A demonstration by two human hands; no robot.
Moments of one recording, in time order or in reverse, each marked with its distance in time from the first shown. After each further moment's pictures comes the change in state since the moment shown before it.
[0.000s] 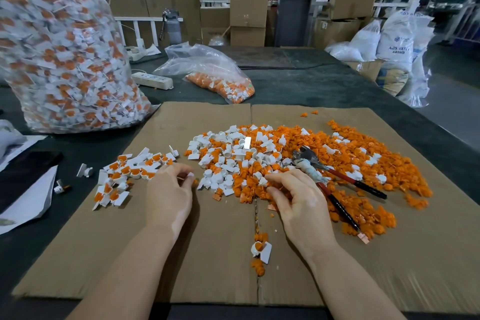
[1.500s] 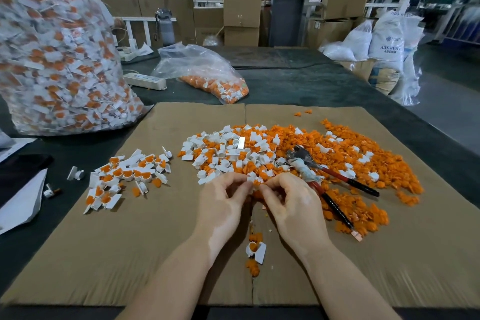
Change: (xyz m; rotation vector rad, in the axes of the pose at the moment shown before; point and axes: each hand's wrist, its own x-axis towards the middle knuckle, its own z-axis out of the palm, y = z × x) left_hand -0.046 0.050 0.029 -0.401 -0.323 0.125; right_hand 0.000 -0.003 0.000 -0.020 -0.012 0.079
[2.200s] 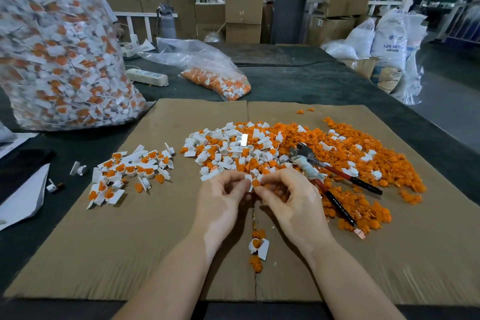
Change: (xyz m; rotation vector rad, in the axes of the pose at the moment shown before) left_hand -0.001 -0.006 -0.003 -0.232 -0.020 -0.089; right_hand 0.001 -0.002 0.000 0.137 -0.043 -0.001
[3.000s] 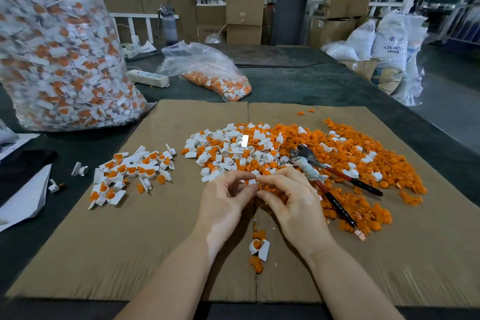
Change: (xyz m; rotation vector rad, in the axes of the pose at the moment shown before) left_hand -0.002 0.001 -0.001 0.020 -0.067 0.052; right_hand 0.000 0.001 -0.001 -0.065 -0.041 -0.069
